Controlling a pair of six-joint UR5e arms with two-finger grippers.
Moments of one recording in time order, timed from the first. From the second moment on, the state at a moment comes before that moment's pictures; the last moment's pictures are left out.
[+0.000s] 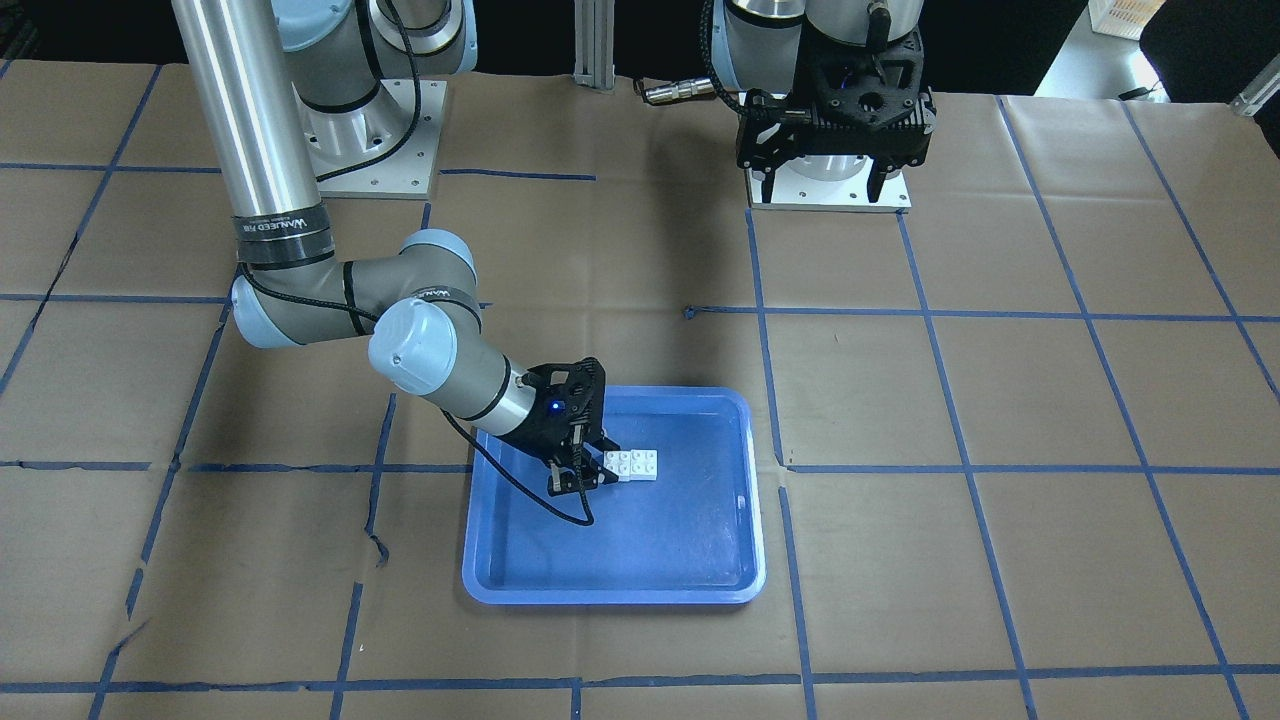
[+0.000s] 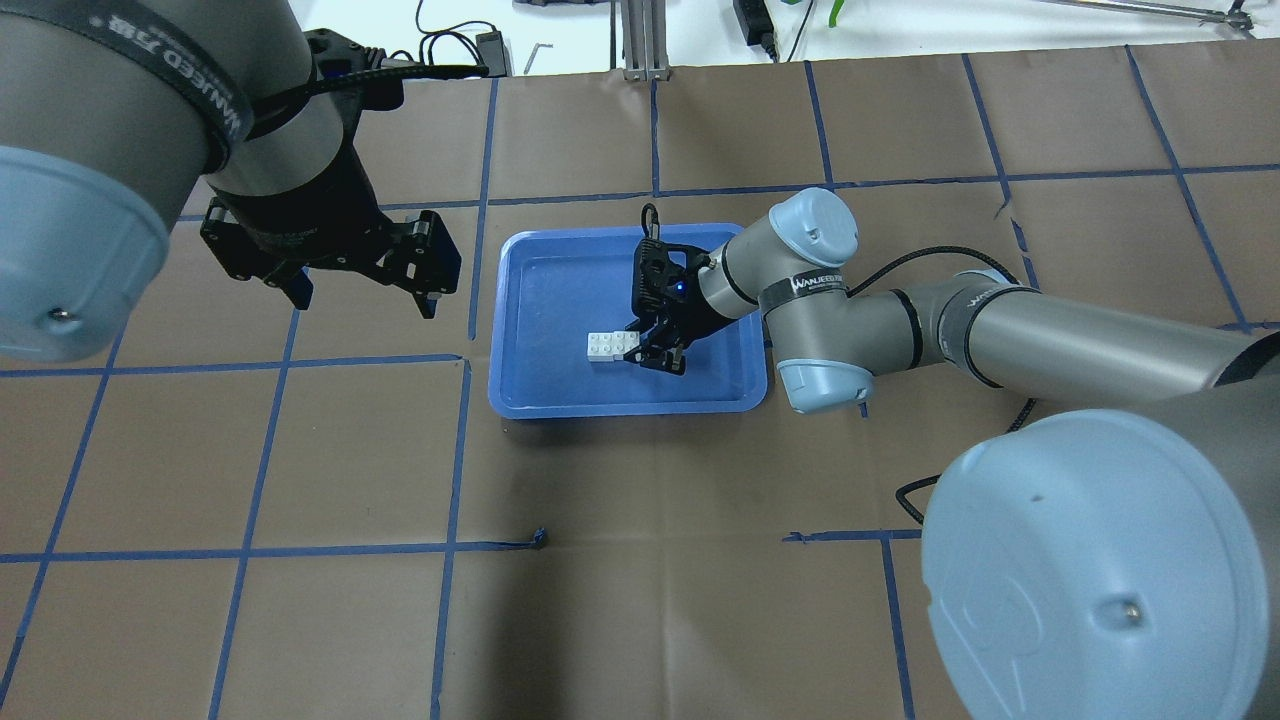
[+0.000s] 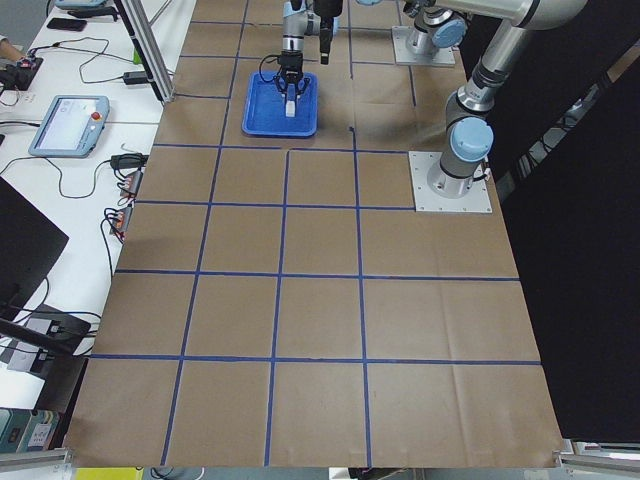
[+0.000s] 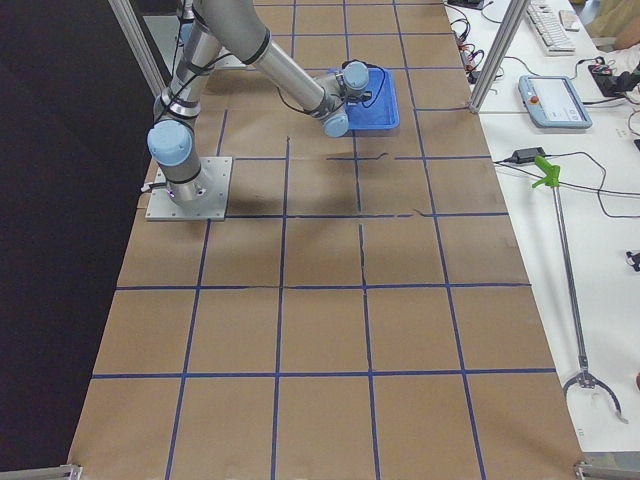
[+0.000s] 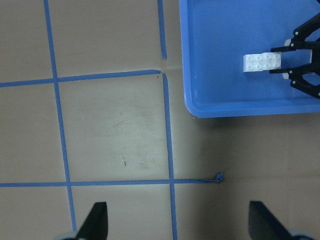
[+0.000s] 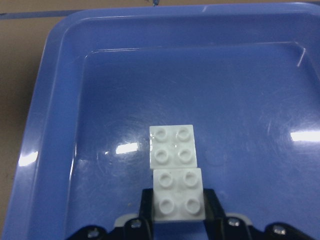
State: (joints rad) left arm -1.72 -1.48 -1.61 -1.63 1.69 -0.09; right arm 1.76 -0.98 1.89 -2.67 -0.97 -1.26
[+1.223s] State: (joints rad) left arm -1.73 -1.46 -1.61 -1.70 1.70 -0.09; right arm 1.76 -0.98 1.88 -2.67 -0.96 -1.25
